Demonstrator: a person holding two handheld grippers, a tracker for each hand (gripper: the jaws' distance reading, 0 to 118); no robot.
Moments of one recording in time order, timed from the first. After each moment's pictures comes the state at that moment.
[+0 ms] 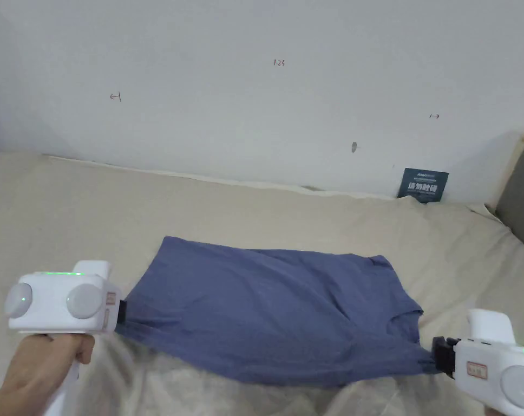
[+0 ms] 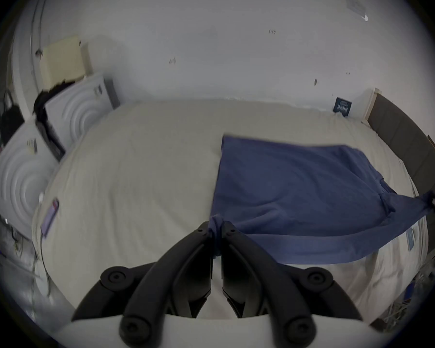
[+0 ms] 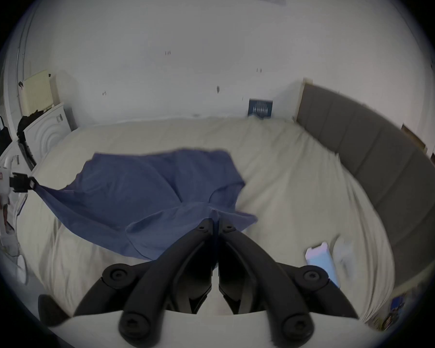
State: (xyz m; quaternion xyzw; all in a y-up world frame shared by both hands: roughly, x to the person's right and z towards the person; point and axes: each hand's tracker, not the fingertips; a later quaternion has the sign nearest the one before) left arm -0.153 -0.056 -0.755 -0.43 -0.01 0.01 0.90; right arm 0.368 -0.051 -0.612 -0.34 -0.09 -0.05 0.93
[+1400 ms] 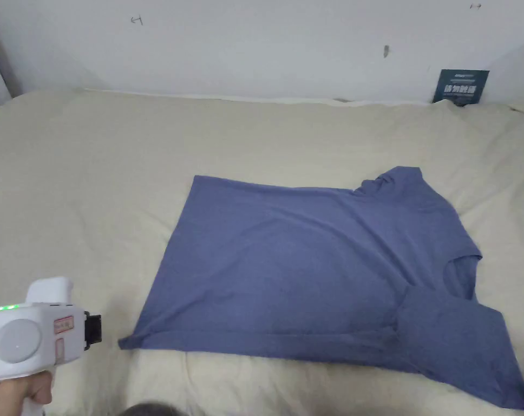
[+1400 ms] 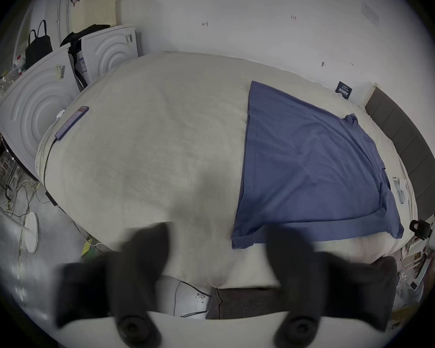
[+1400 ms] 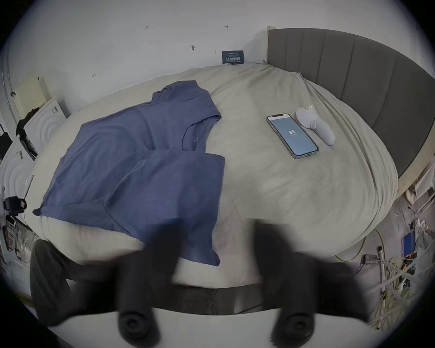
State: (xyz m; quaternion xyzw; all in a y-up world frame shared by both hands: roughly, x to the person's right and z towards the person) left arm -0.263 -0.080 -0.594 -0.46 -0.02 0.05 0.89; right arm 0.373 -0.109 -0.425 -0.38 -0.19 -0.08 0.90
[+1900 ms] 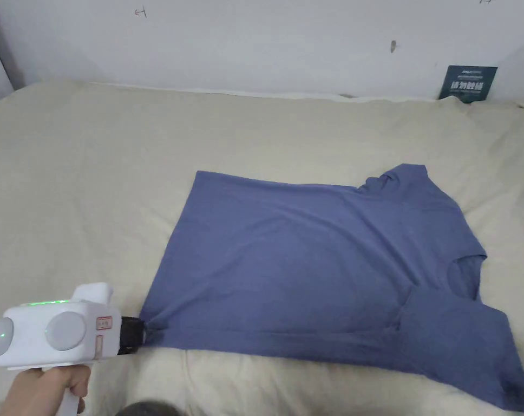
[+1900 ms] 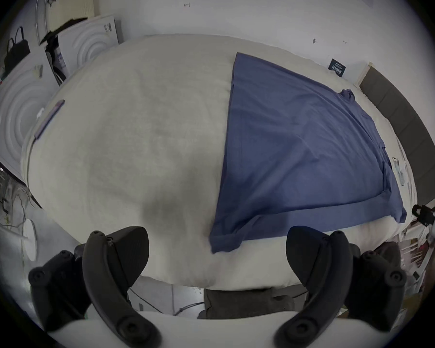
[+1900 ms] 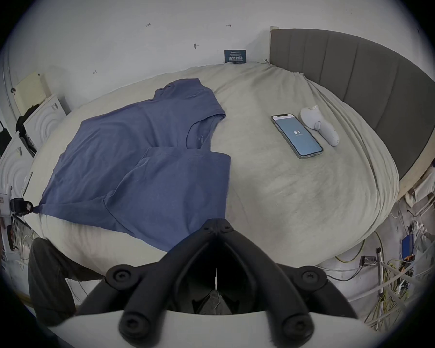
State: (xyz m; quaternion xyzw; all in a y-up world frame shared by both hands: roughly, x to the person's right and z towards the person) left arm -0.231 -0.125 -0.604 -0.50 -0.05 0.03 0.87; right arm 0.376 -0.117 -0.444 -0.41 -0.14 -0.09 0.90
